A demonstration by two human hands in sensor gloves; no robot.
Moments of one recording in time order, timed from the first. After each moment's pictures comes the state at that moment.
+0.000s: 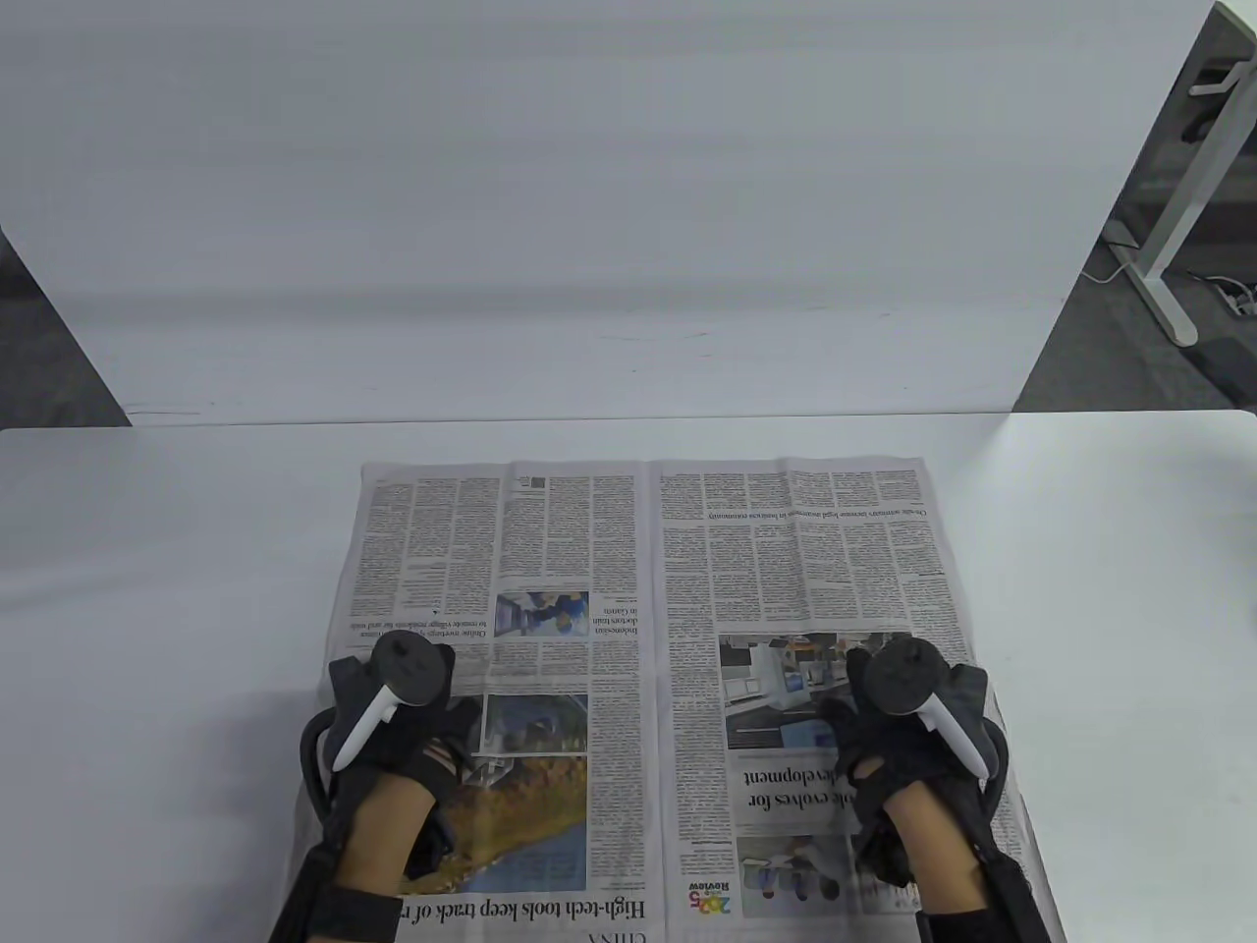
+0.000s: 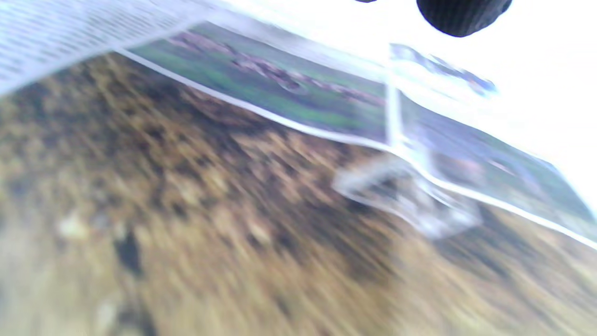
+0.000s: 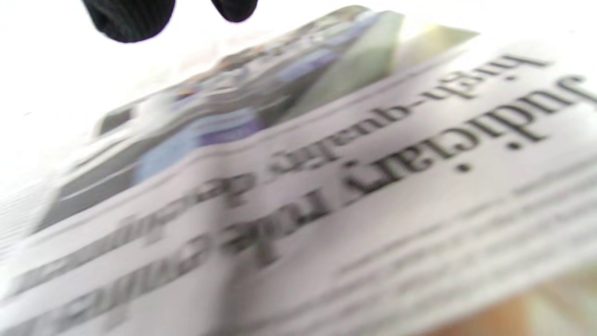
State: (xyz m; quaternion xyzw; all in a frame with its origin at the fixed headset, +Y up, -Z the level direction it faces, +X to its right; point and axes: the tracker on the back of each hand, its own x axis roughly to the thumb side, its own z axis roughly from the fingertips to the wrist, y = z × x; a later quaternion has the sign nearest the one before) left_hand -0.232 -0.742 -0.337 -0.22 0.07 0.17 0.96; right_hand 0.205 -0.741 -0.320 -0.08 0.18 0.96 0.20
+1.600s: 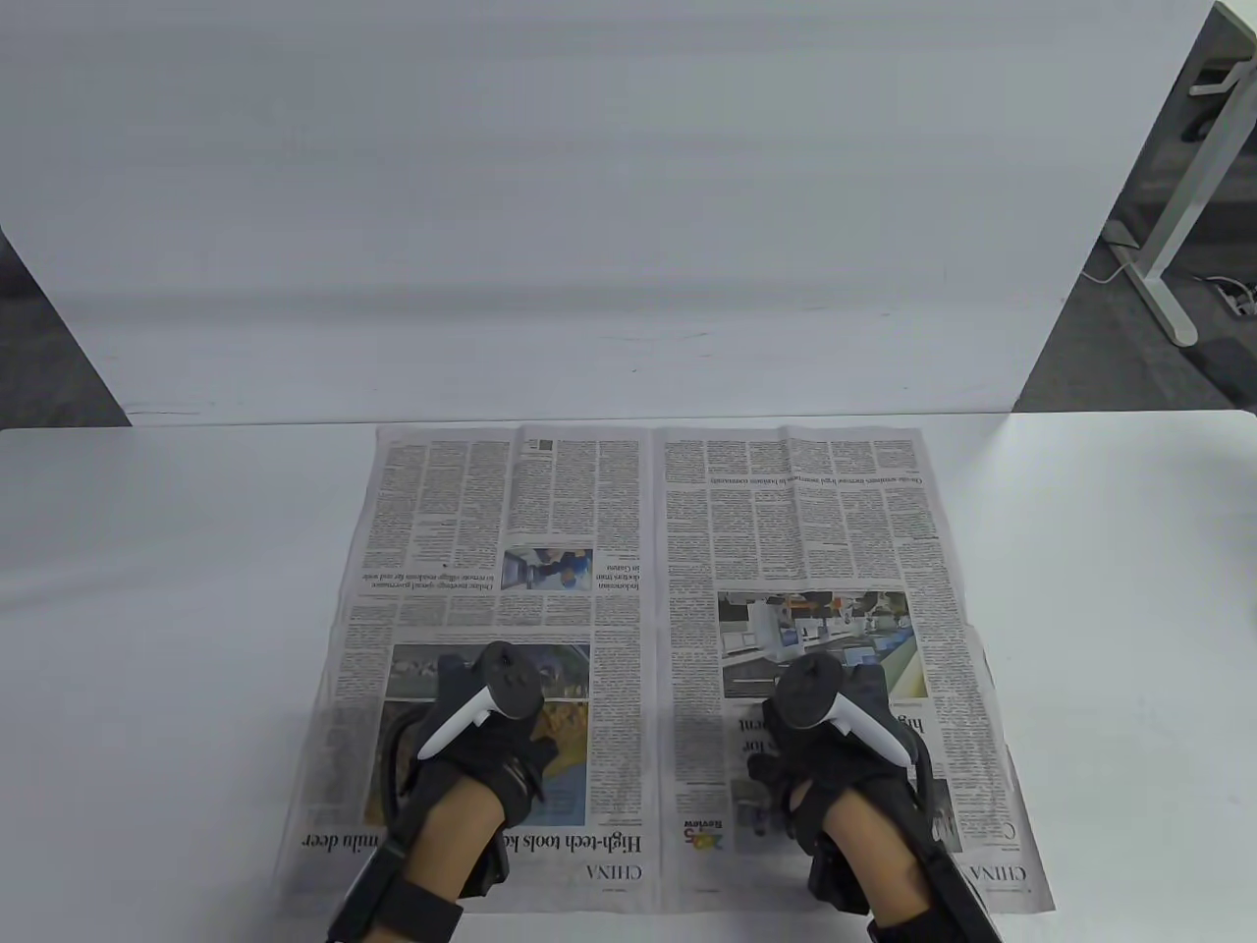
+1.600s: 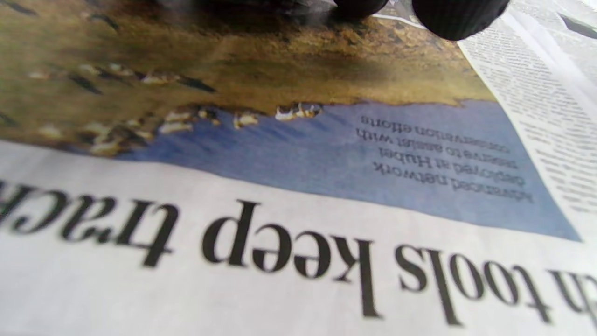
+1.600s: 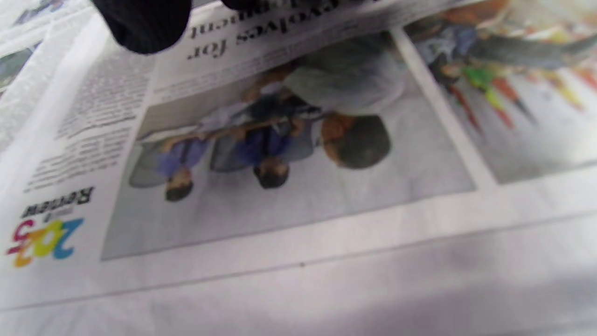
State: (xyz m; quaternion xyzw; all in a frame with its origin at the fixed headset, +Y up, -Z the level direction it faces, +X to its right) left_hand -0.172 -0.754 -0.339 -0.28 0.01 0.10 0.95; right_hand 0.155 -0.759 -0.322 -0.02 0.31 0.94 0.16
